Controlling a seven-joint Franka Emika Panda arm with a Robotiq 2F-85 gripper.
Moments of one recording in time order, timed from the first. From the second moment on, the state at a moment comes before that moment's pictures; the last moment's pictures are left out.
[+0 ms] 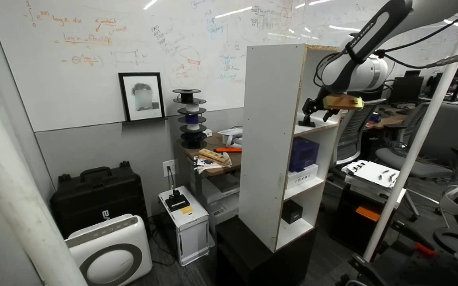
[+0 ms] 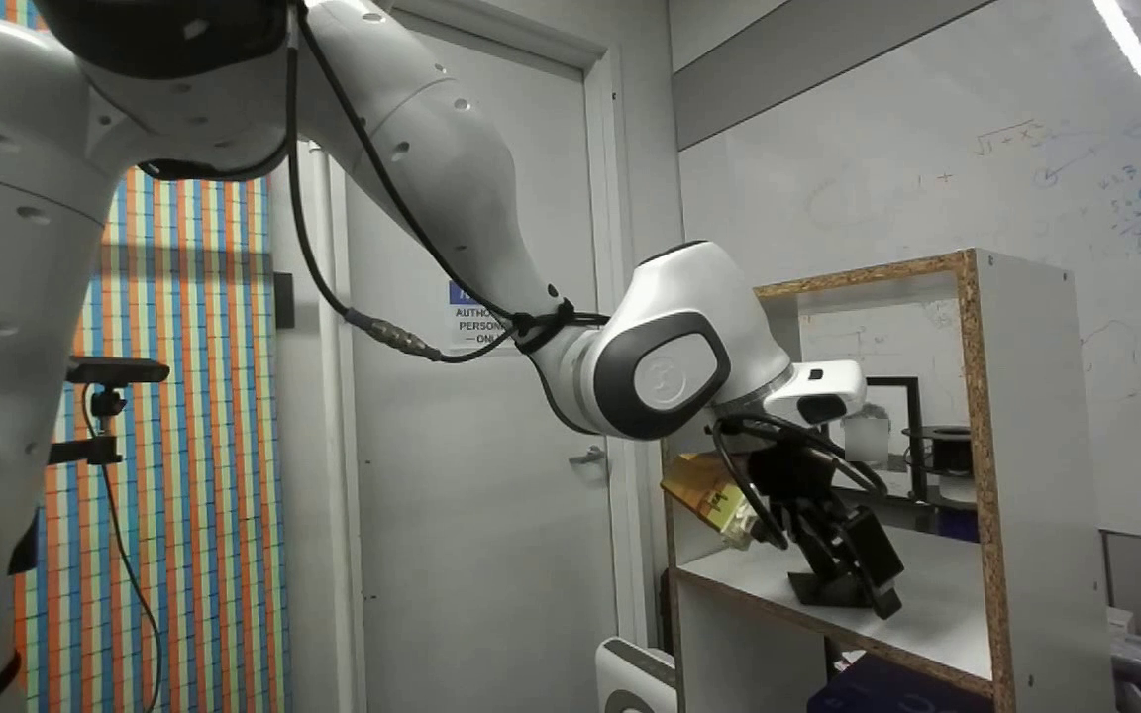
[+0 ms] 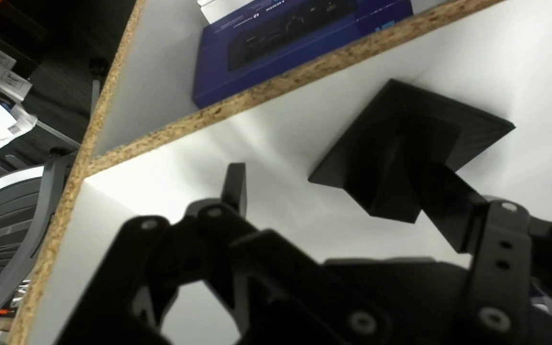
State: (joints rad) arm 0.08 0.22 -0.37 -2.22 0.02 2.90 0.15
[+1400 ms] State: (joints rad) arm 0.18 0.31 -0.45 -2.12 -0.02 2.90 0.36
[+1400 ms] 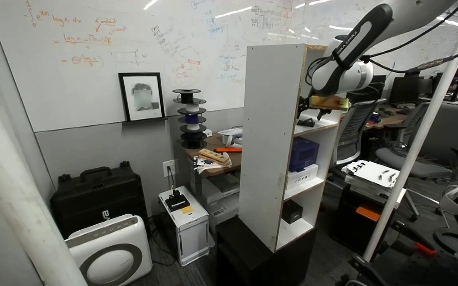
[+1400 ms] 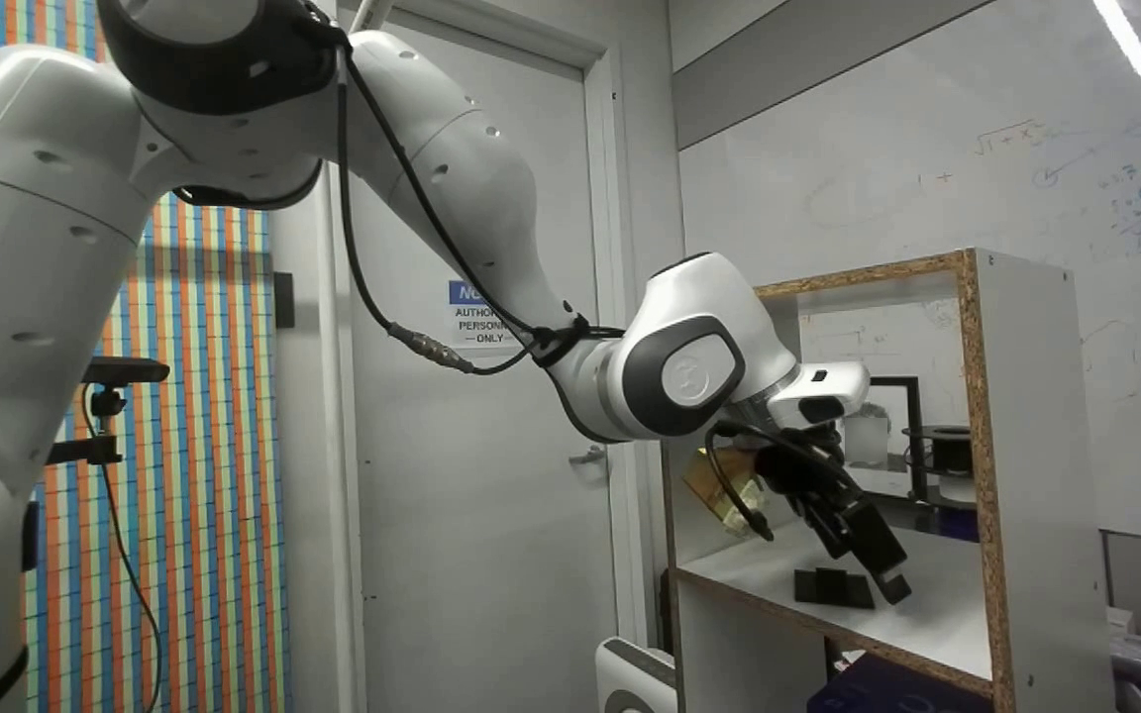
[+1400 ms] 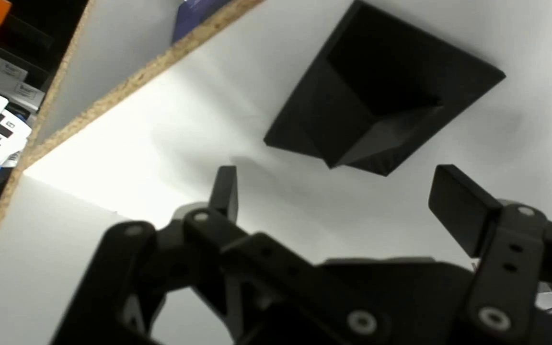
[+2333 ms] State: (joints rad) arm 0.11 0.25 -0.29 -2.16 -0.06 2.91 0.24
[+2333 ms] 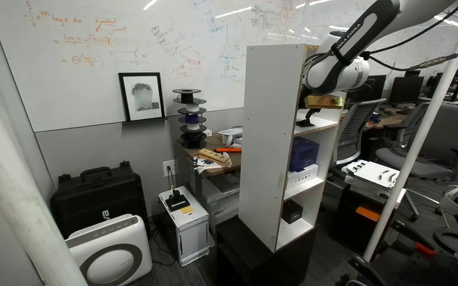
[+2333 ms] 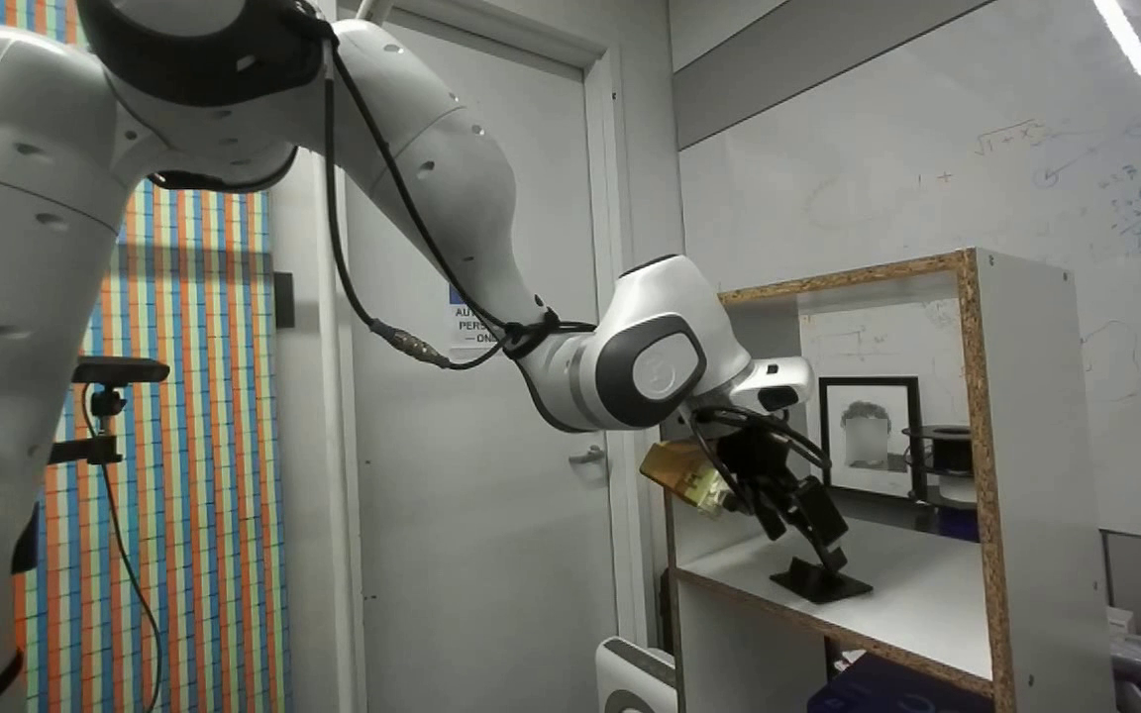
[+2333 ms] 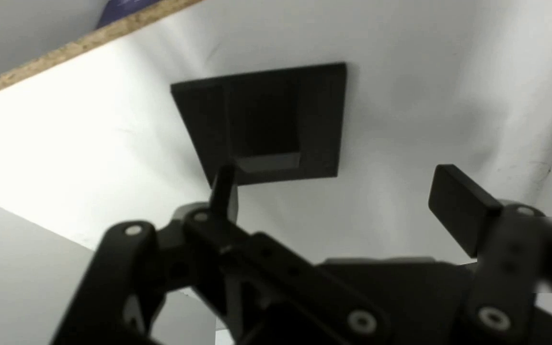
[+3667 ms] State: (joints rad) arm 0.02 0.24 -0.25 -2.19 -0.06 2.89 0.23
